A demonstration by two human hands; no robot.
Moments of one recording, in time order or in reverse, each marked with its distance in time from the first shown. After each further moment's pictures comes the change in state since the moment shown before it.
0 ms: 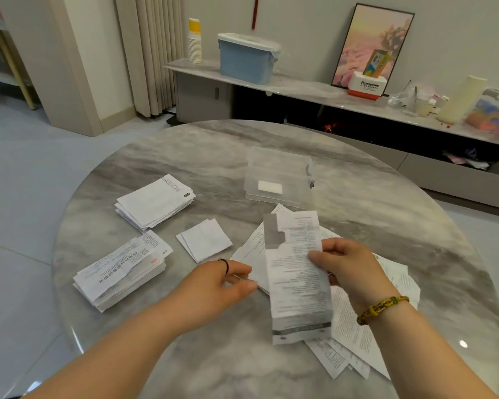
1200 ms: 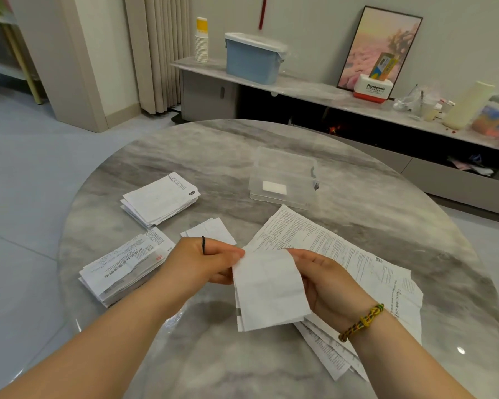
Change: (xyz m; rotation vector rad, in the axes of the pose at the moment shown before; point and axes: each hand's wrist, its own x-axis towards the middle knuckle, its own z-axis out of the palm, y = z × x) left_hand -0.008 0.020 -0.024 -0.658 0.151 -0.111; right_hand -0.006 0.010 0.031 0.314 -0.330 0.105
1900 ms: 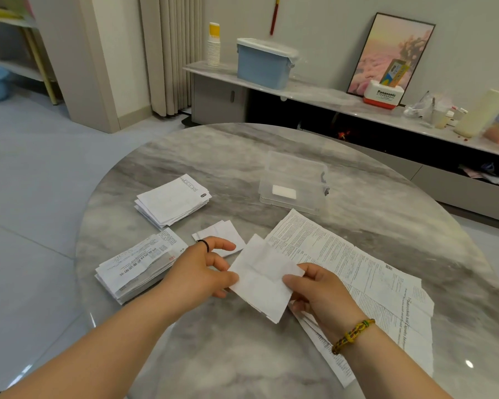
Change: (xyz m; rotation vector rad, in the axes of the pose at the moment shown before) left_hand 0.000 -0.011 -0.014 0.267 0.029 0.001; right_hand 0.004 0.015 0.012 -0.142 0.172 0.006
